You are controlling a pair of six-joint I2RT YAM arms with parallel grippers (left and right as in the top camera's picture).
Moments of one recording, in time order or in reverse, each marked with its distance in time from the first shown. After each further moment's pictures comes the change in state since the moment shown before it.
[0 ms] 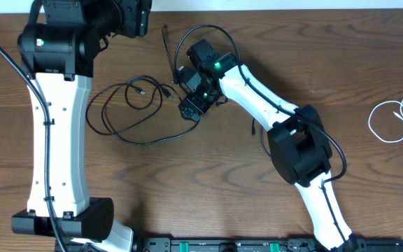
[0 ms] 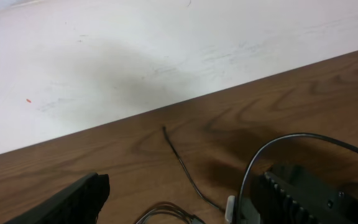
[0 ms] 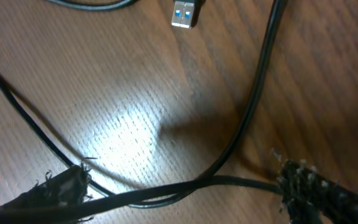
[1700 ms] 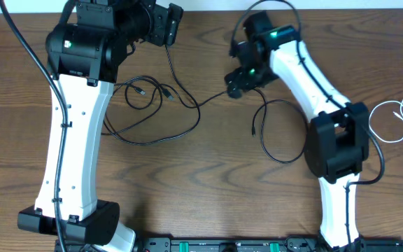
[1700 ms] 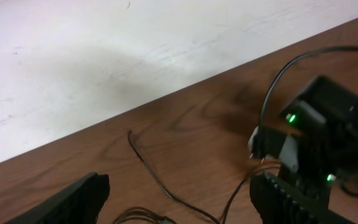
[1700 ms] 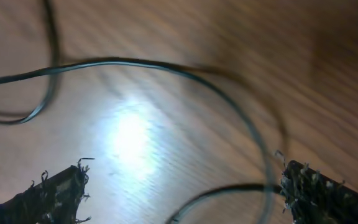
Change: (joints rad) left arm -0.136 0.000 0.000 -0.021 -0.008 -0.003; right arm -0.224 -0.119 0.000 -0.234 0.120 0.115
